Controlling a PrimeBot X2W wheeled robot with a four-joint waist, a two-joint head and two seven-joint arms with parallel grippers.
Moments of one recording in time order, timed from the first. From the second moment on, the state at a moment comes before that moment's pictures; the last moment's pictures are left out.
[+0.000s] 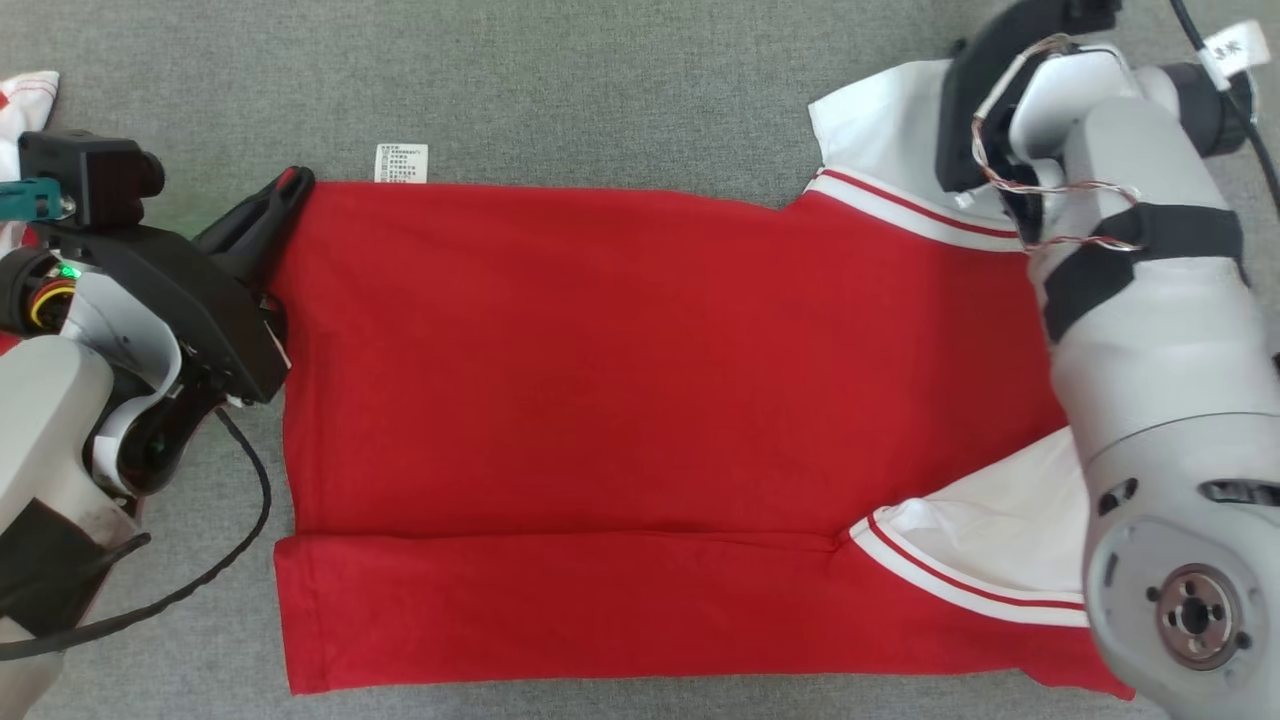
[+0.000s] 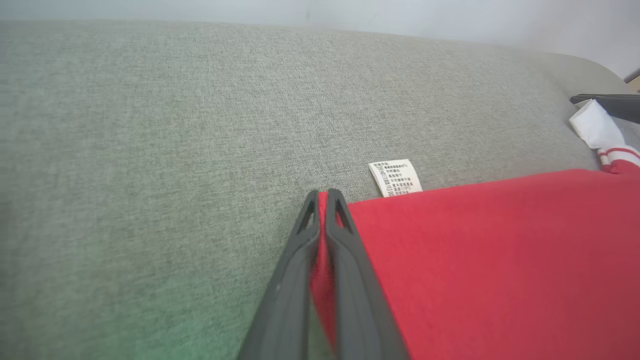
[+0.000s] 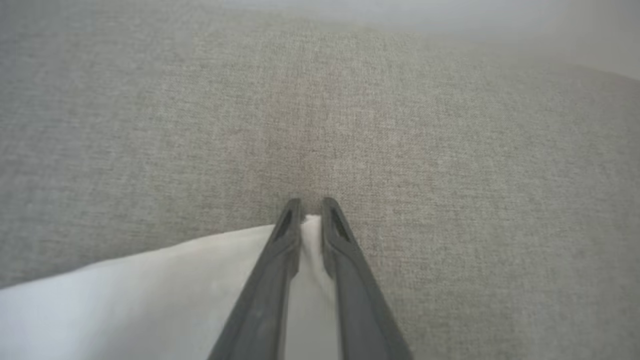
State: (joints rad) left arm -0.97 0.62 -0.77 0.47 -1.08 -0.13 0.08; right arm -1.30 -0.11 -0.34 1.15 -0.45 0.13 0.34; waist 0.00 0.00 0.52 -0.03
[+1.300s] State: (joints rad) left arm -0.54 0.64 -0.76 0.40 -1.11 0.00 -0.19; right arm -0.74 -0.11 0.05 0.96 0.18 0.13 -0.26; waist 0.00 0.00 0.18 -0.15
